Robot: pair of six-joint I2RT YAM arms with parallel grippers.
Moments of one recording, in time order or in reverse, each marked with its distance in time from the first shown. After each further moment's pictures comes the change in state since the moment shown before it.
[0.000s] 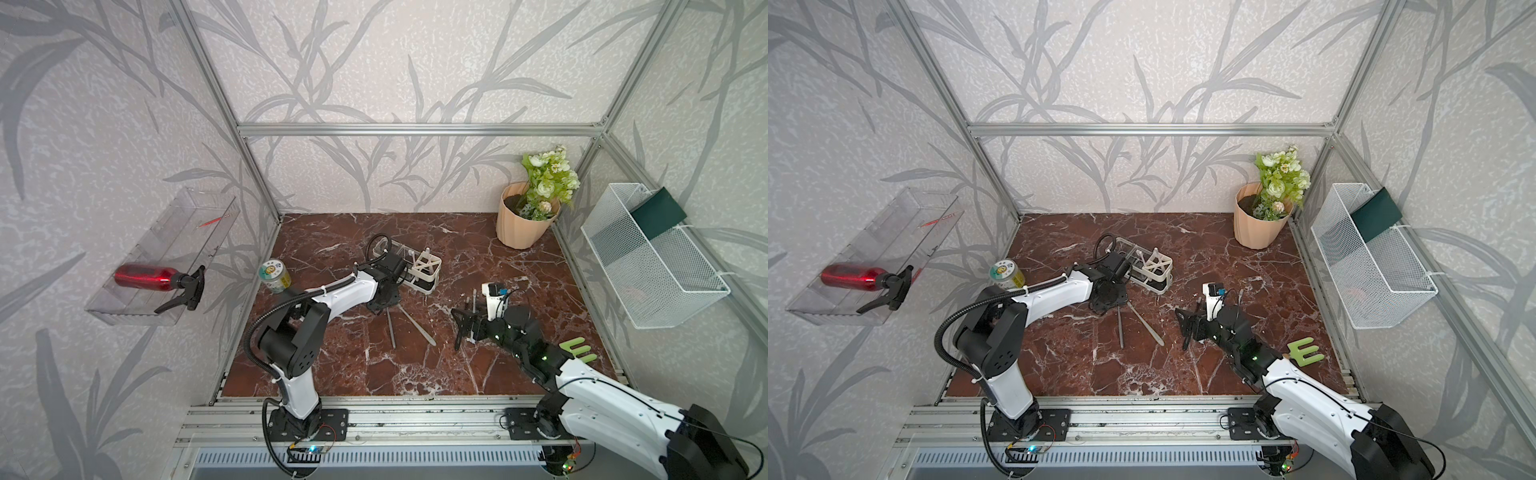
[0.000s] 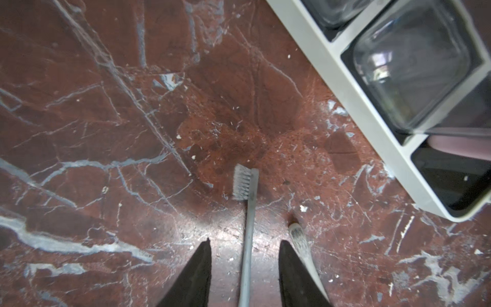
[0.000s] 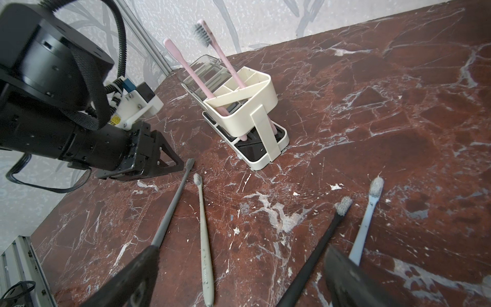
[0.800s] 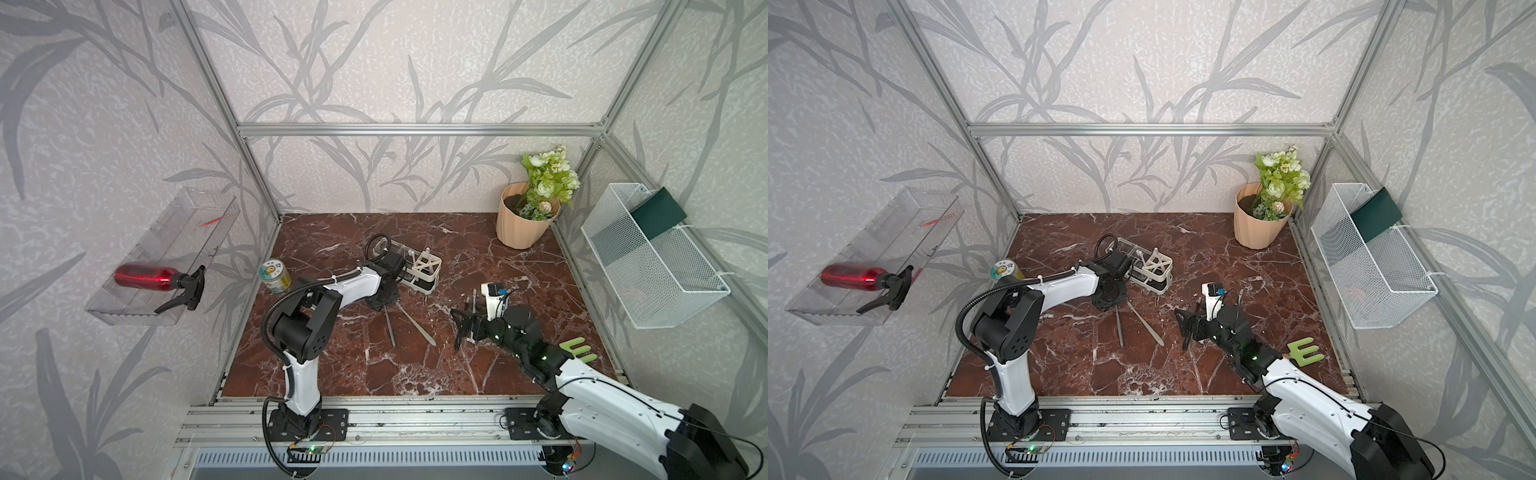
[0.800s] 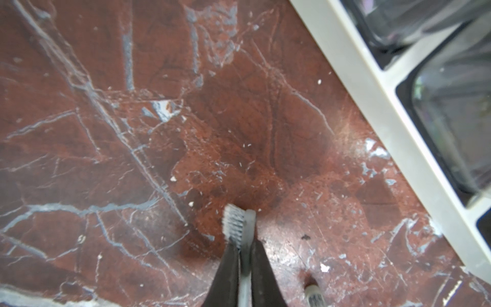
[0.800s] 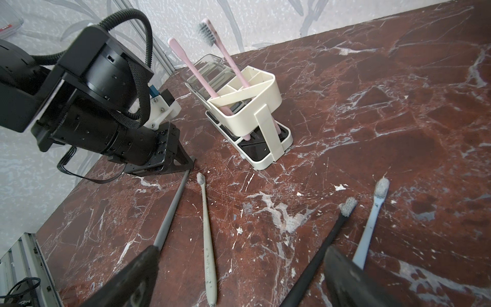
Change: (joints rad) left arm 0.034 0.111 0.054 0.023 -0.006 0.005; right arm 0.000 0.000 0.000 0.003 -0.011 0.000
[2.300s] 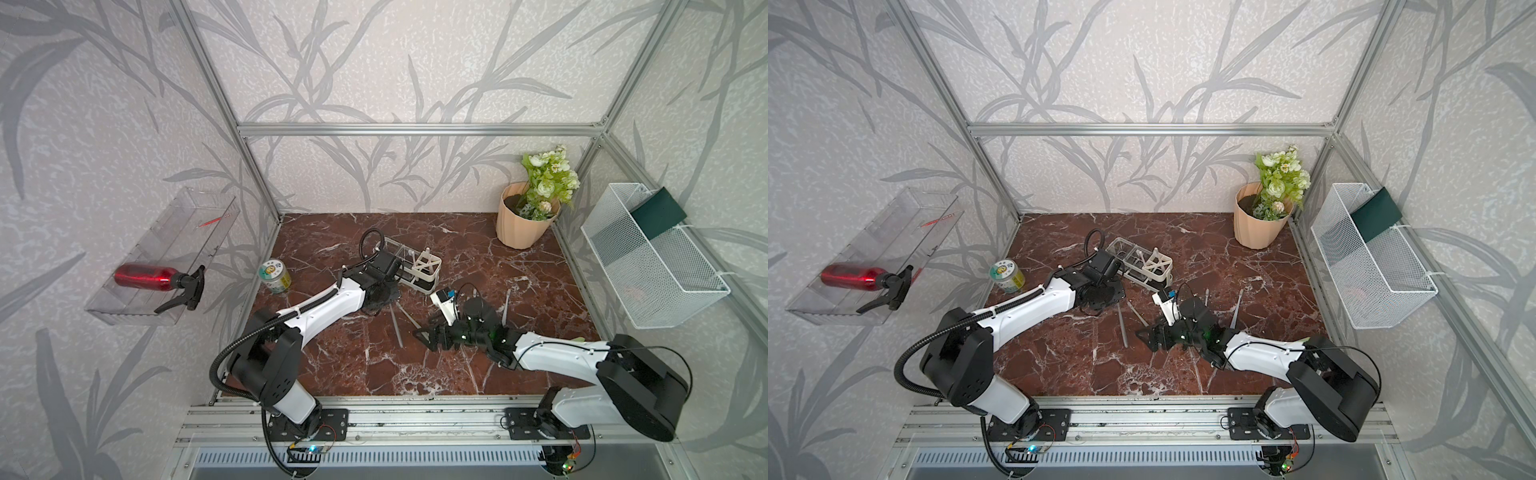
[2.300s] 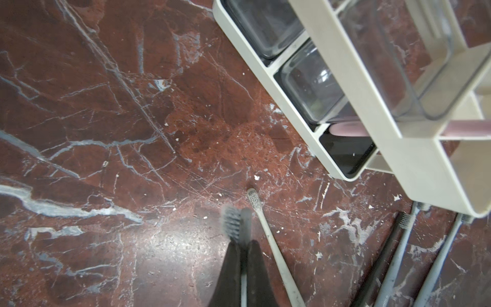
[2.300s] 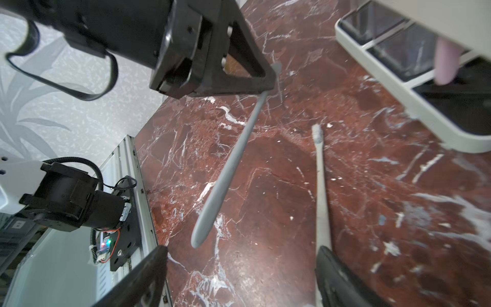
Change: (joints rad) left arm -0.075 -0.336 -0.119 0.007 0.045 -0.067; right arm 0.190 0.497 0.188 0.204 -0.378 -0.015
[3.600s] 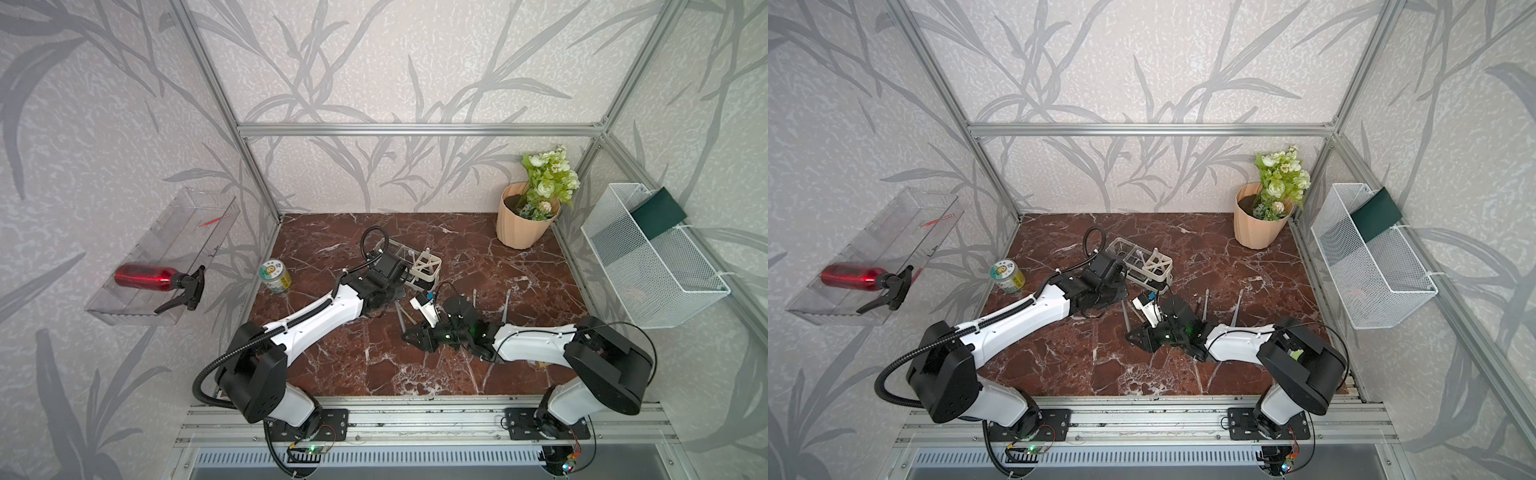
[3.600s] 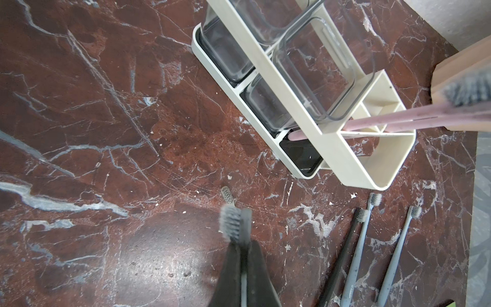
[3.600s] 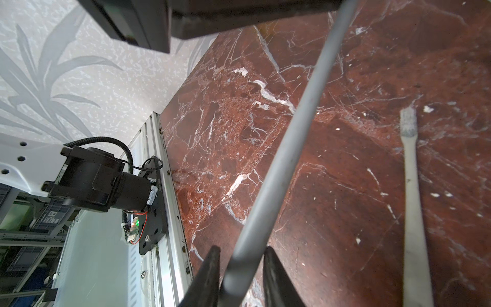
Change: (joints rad) left arm -0.061 -0.084 0.002 0.026 -0.082 -0.053; right arm 0.041 0.157 0.110 0.004 -0.111 0.034
